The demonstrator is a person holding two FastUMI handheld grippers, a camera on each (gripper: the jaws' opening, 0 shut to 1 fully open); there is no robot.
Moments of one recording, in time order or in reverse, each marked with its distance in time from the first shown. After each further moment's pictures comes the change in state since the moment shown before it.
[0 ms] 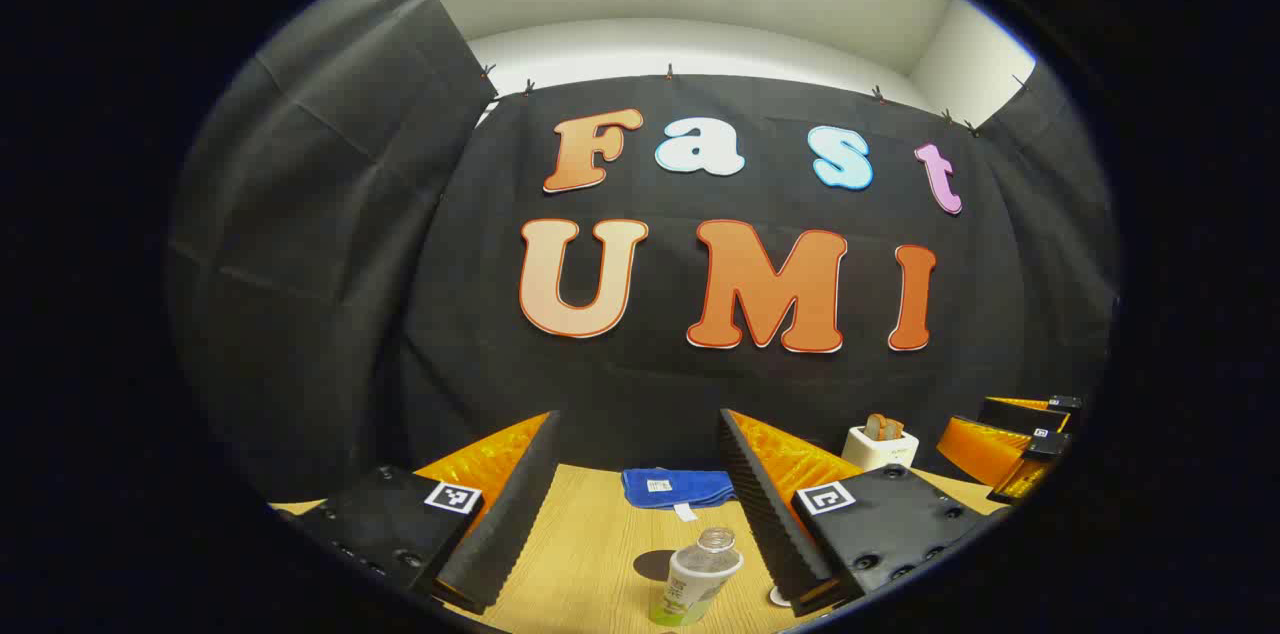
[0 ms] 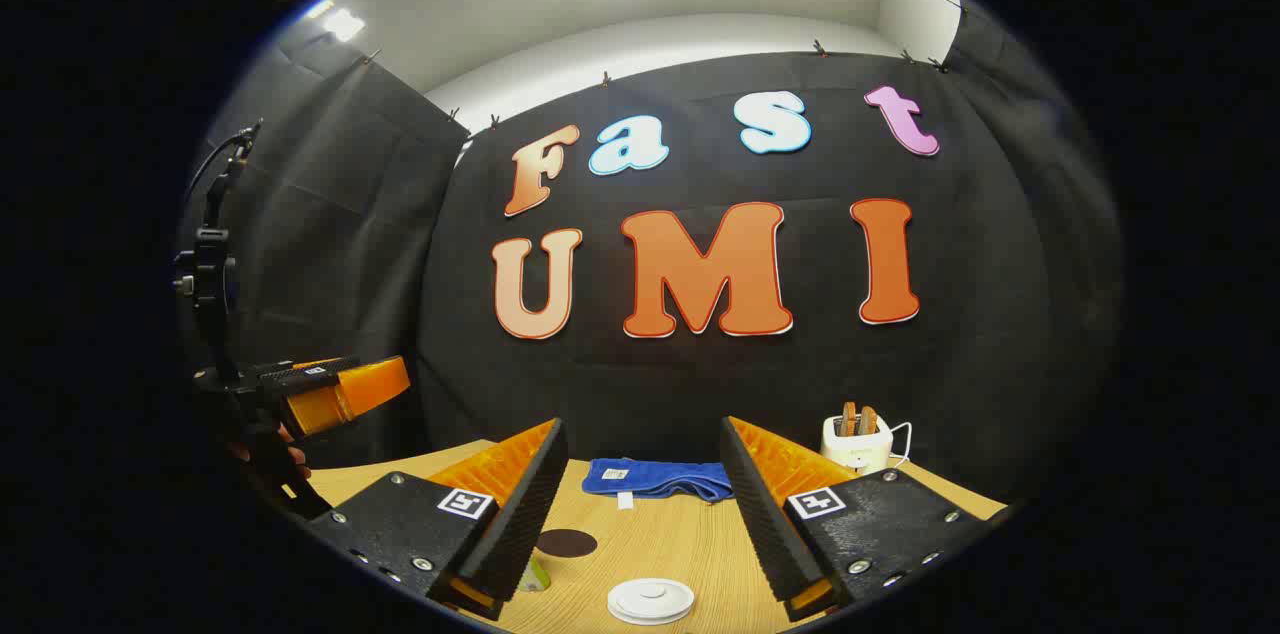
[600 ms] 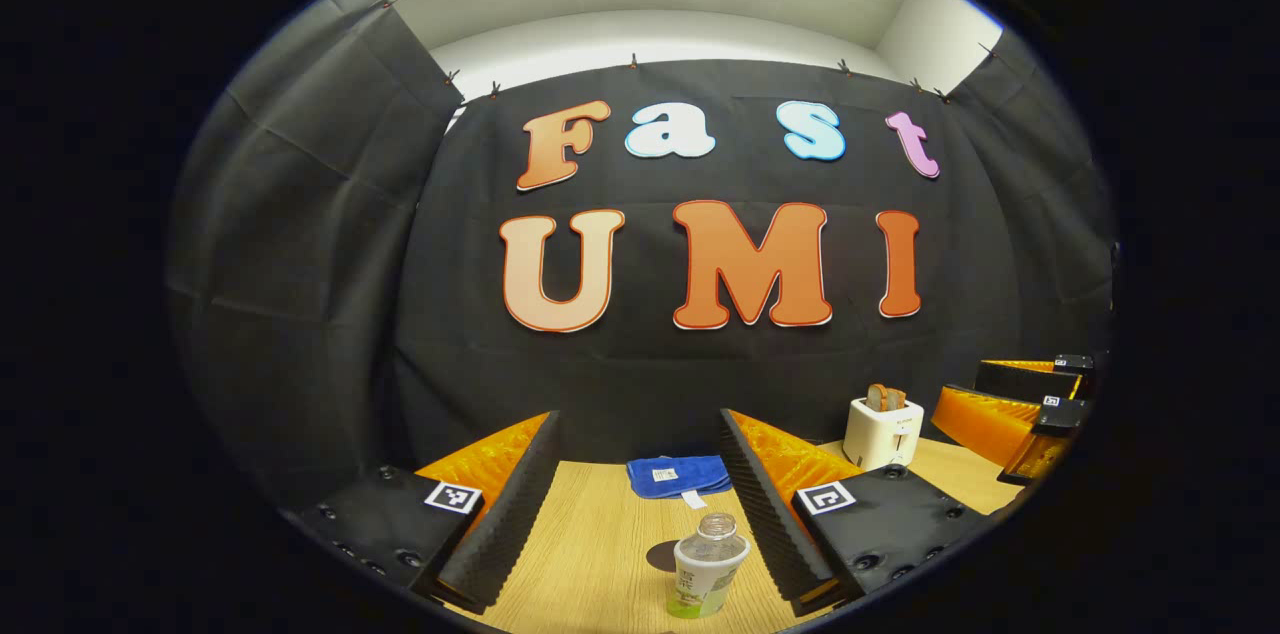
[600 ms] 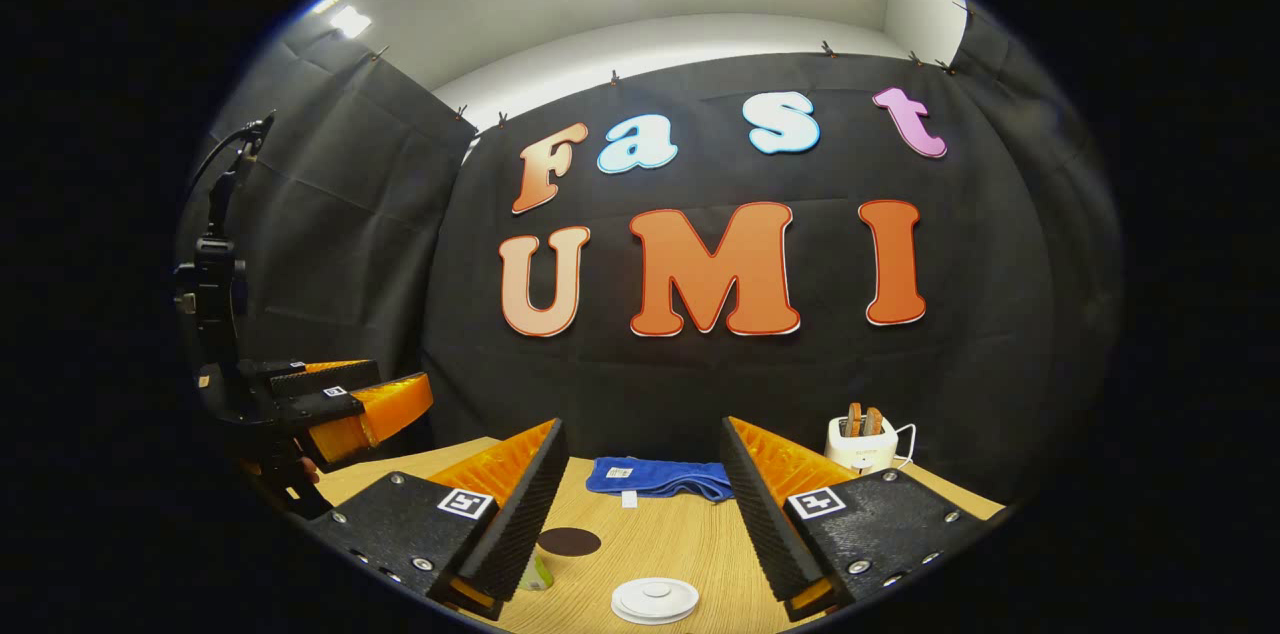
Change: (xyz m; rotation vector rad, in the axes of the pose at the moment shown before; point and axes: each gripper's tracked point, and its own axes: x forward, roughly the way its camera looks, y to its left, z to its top) left arm -0.001 -0.019 -0.009 0.103 0.021 -0.051; right arm -0.001 0.007 -0.002 -0.010 0.003 0.014
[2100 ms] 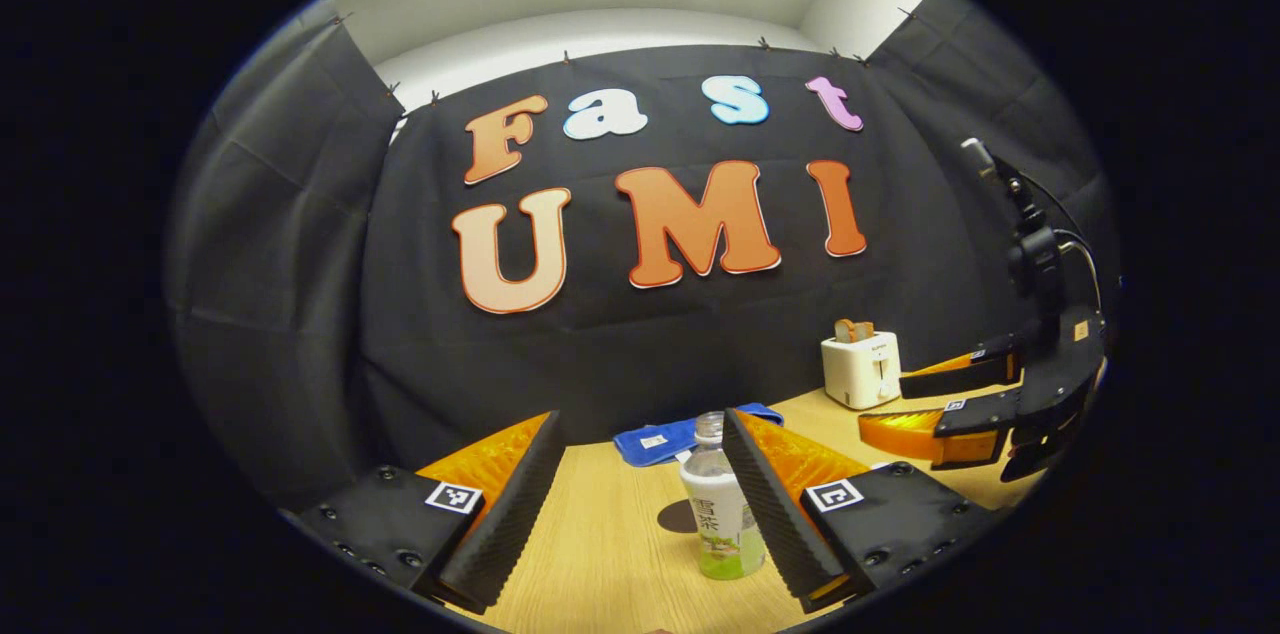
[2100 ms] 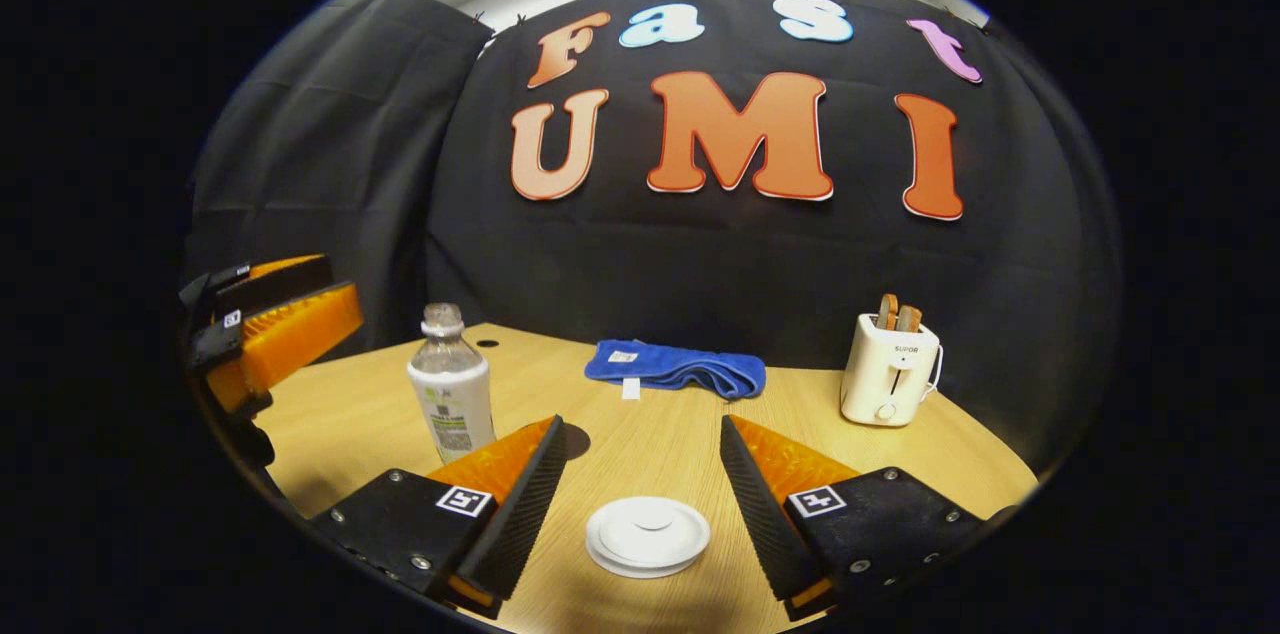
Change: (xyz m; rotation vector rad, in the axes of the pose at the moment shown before) left arm -0.034 -0.010 -0.093 0.112 -0.012 -0.166; right arm 0.015 0.002 -0.178 -0.106 0.337 0.054
